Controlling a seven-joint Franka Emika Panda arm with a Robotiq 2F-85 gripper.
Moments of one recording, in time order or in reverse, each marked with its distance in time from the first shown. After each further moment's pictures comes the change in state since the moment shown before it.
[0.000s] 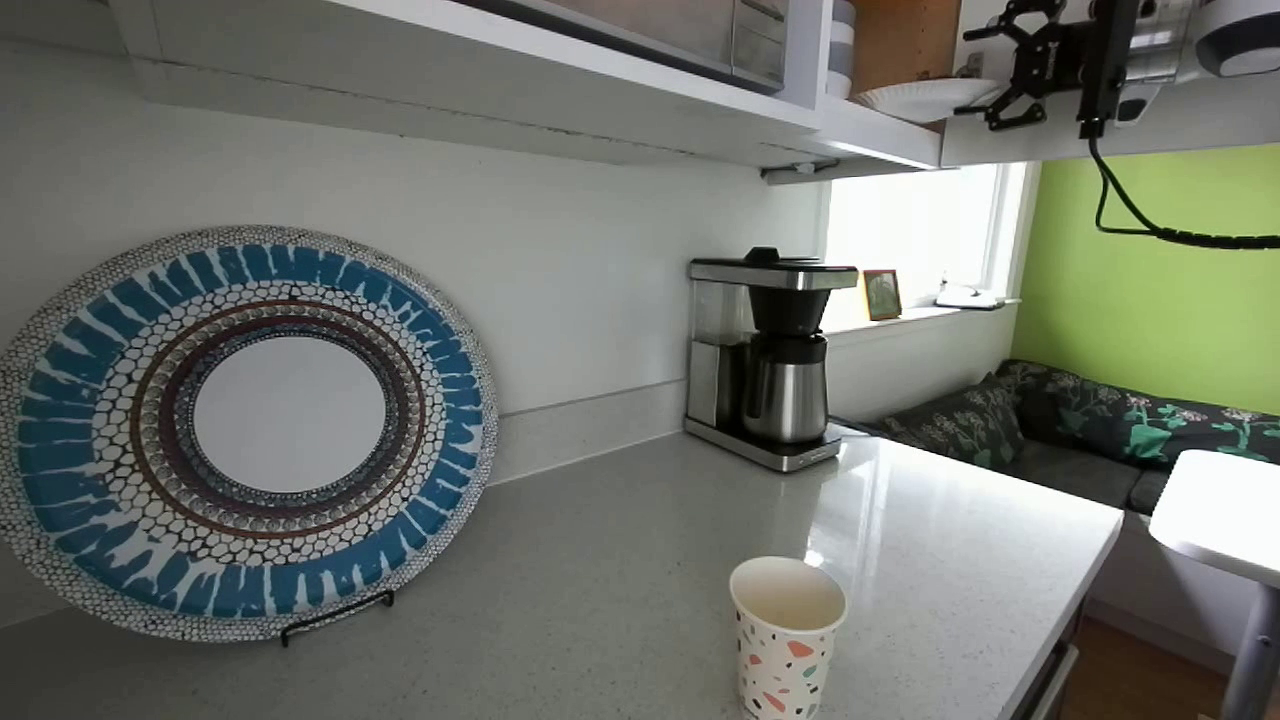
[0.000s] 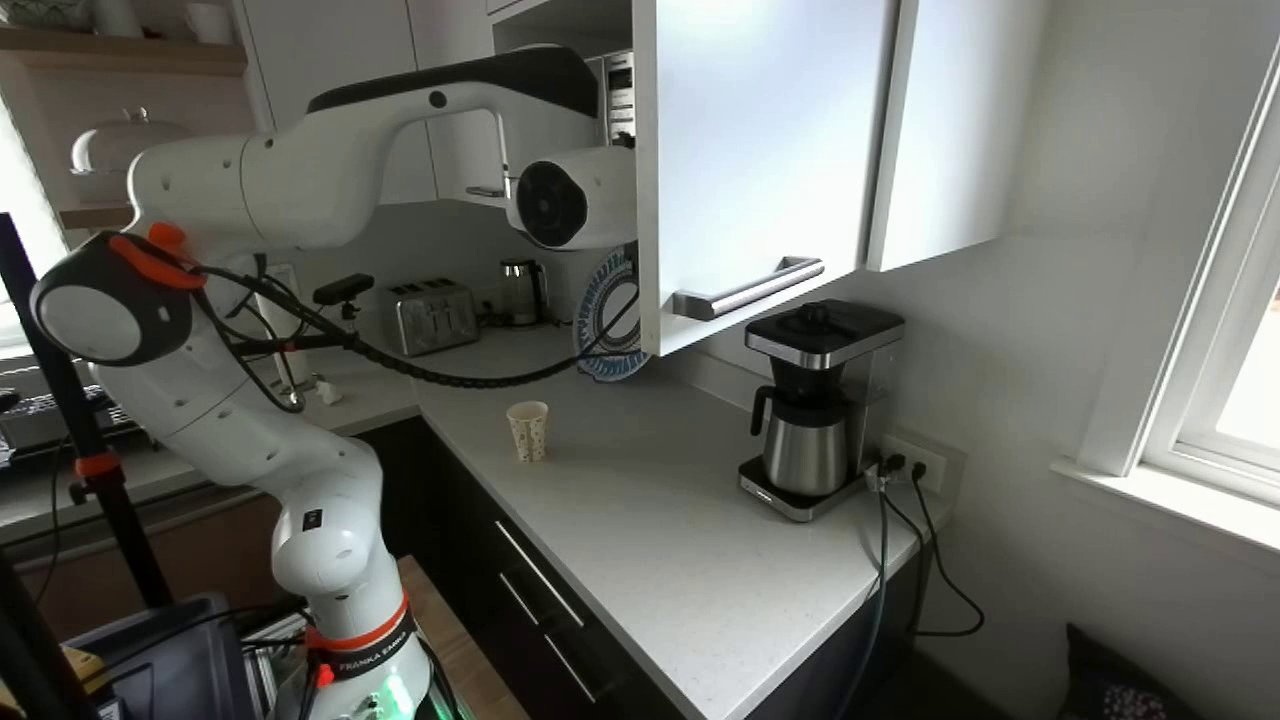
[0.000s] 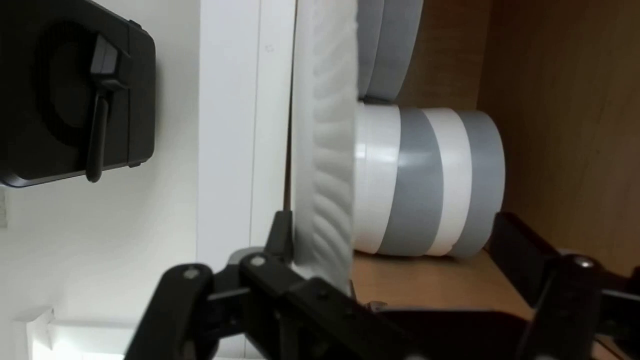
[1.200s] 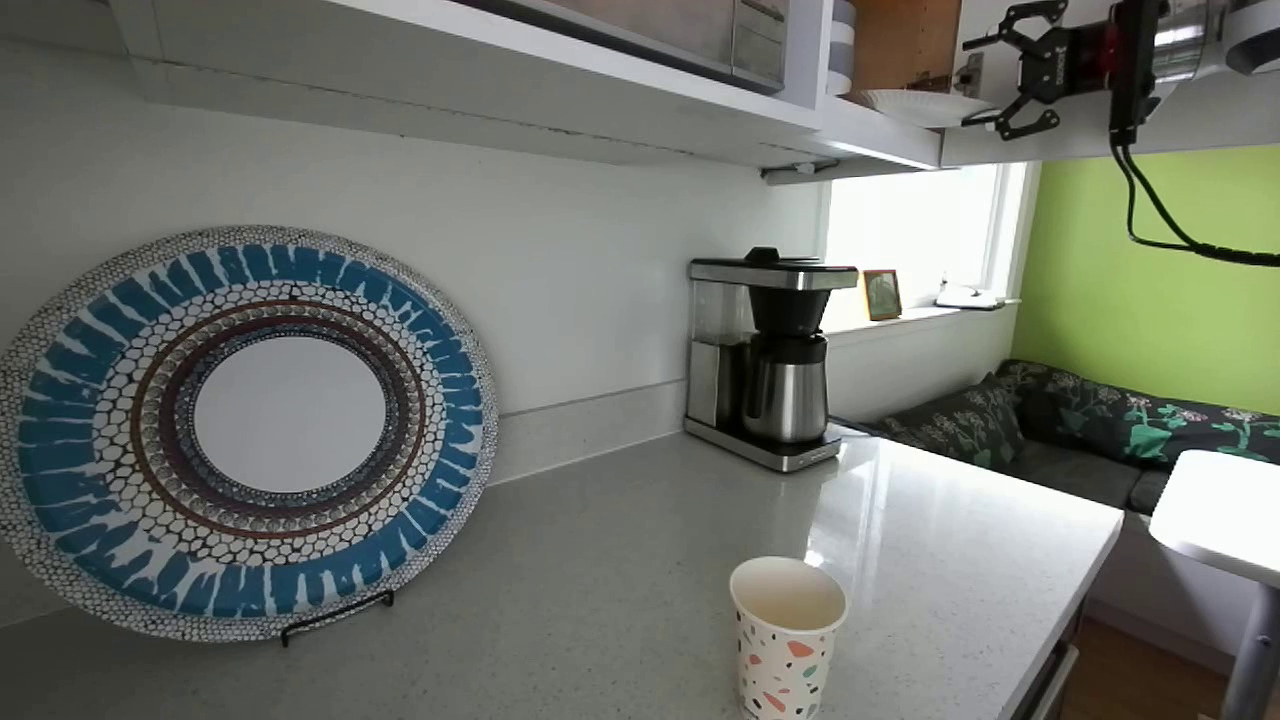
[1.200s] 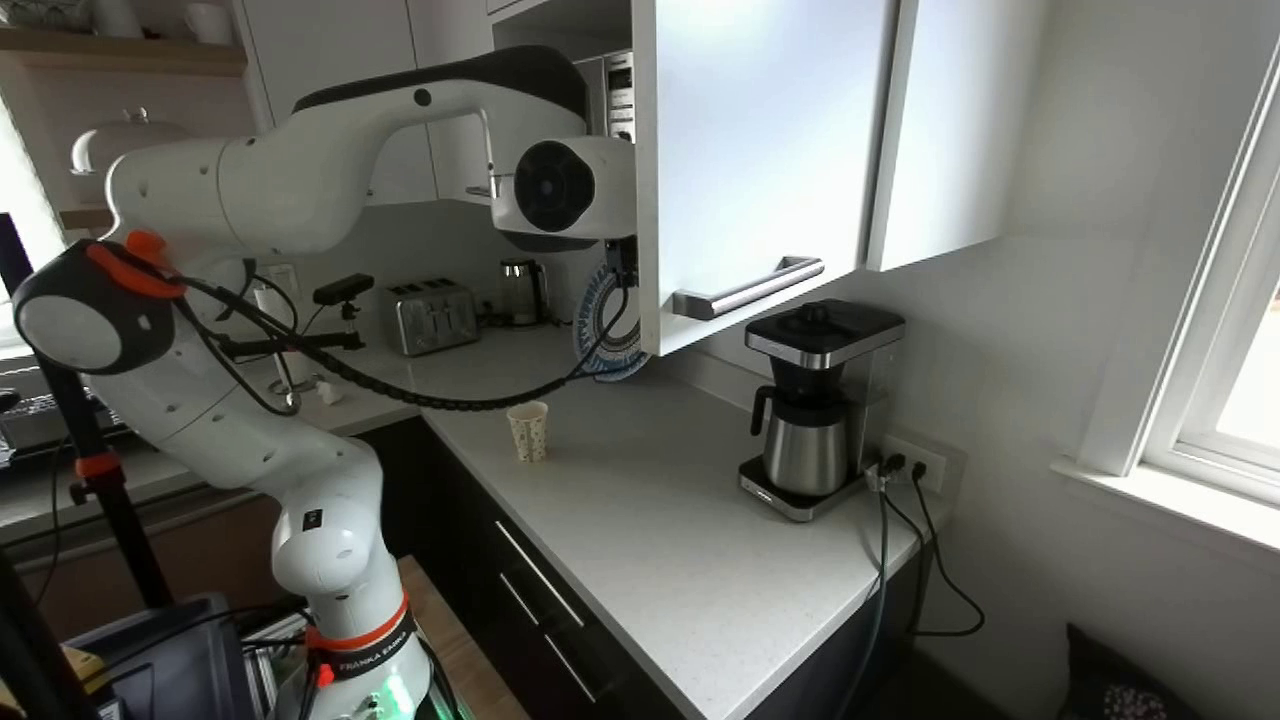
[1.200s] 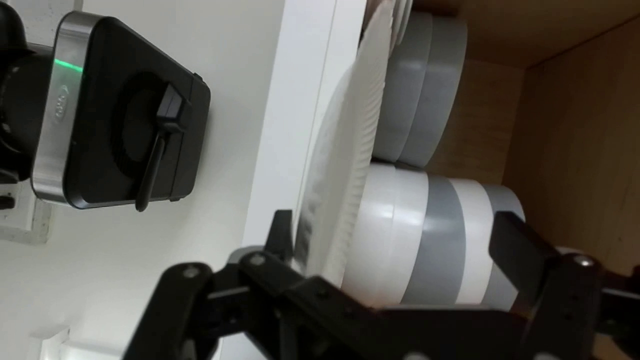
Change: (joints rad) arm 0.000 -0.035 -0.036 -0.024 -0.180 -0.165 0.019
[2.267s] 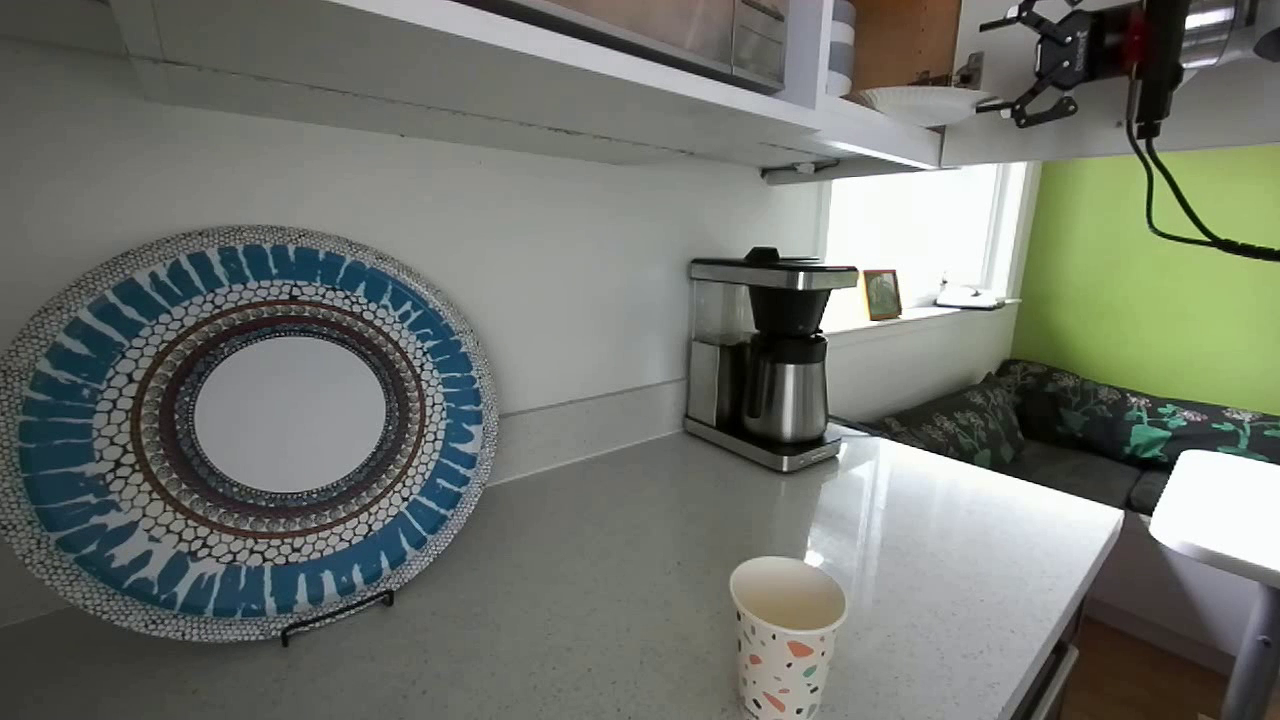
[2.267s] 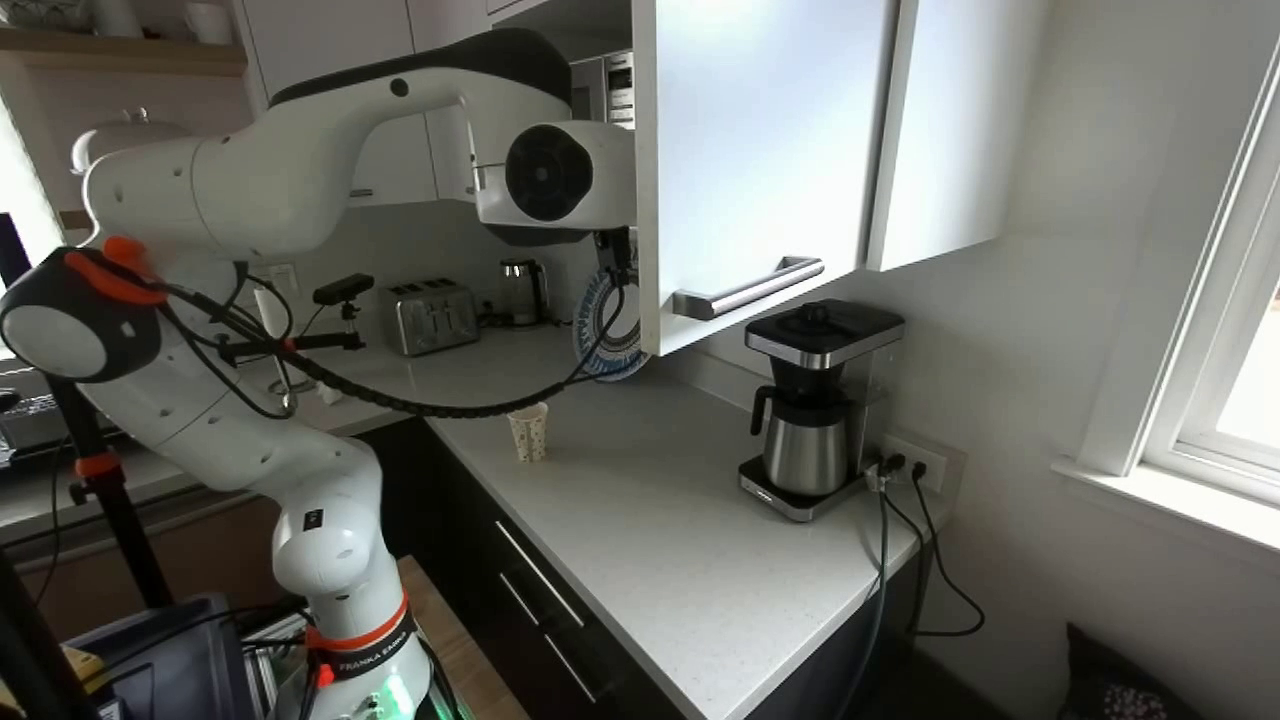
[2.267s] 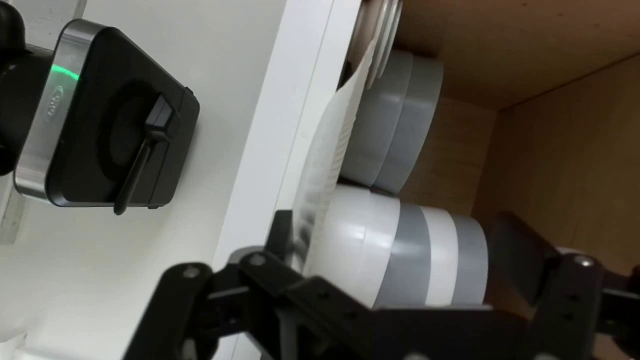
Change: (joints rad) arm 0.011 -0.021 -0.039 0.017 -0.030 -0.100 -0.066
